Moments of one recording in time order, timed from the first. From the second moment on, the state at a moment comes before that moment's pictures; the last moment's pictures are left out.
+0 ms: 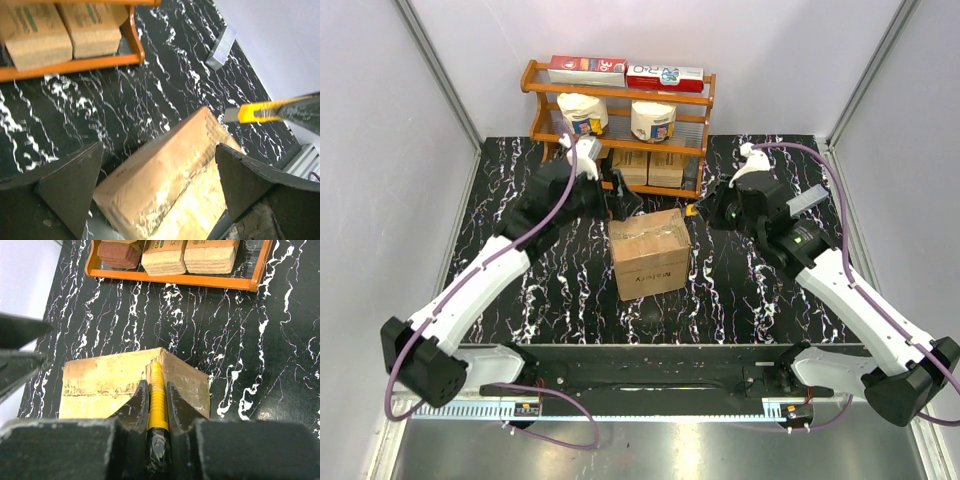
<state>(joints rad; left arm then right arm) -0.53 1.20 1.12 -0.28 0.18 -0.42 0.63 1.15 1.20 -0.49 0.16 0.58</state>
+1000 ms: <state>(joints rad) -0.60 1.63 1.41 -0.27 0.42 -0.34 0.63 1.06 1.13 -0.43 0.16 0.56</state>
